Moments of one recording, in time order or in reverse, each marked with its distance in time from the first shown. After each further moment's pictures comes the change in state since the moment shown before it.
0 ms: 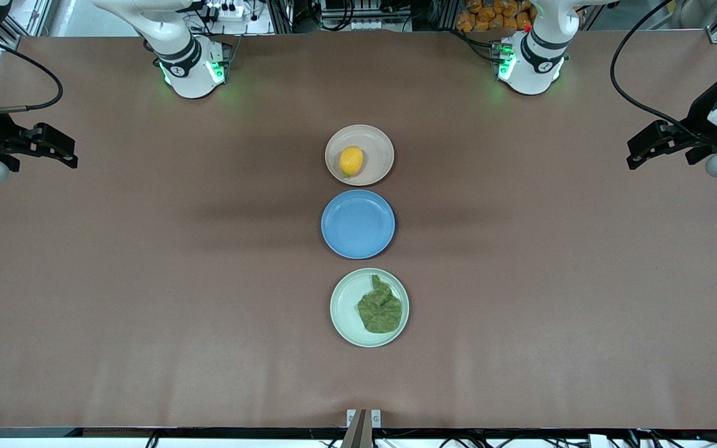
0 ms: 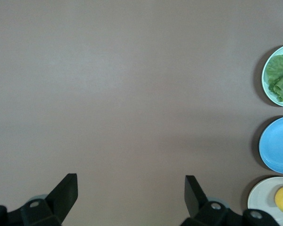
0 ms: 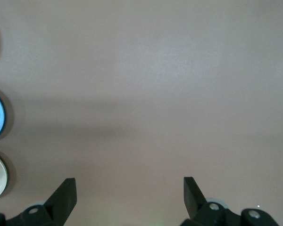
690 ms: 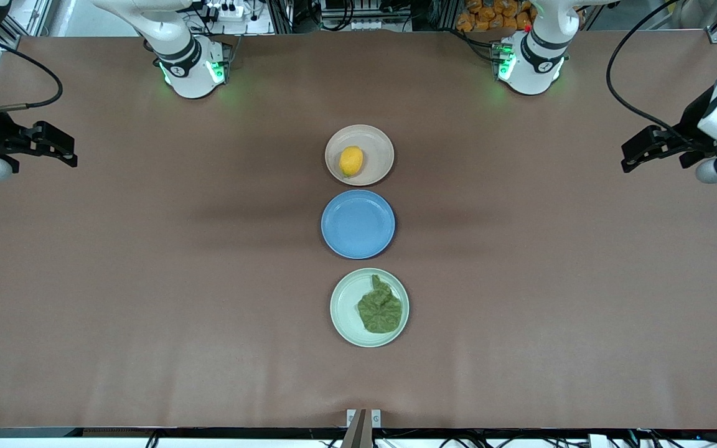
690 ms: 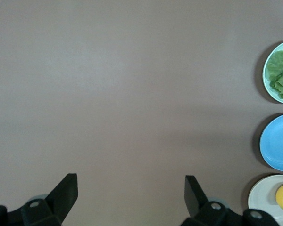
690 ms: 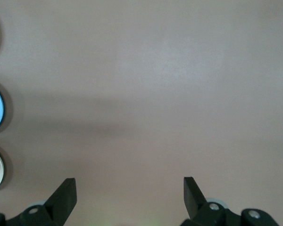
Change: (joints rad) left arm -0.008 0.024 -0.003 -0.002 0.000 0.002 0.000; right arm -0.003 0.001 0.000 0.000 0.000 -0.002 -0.046
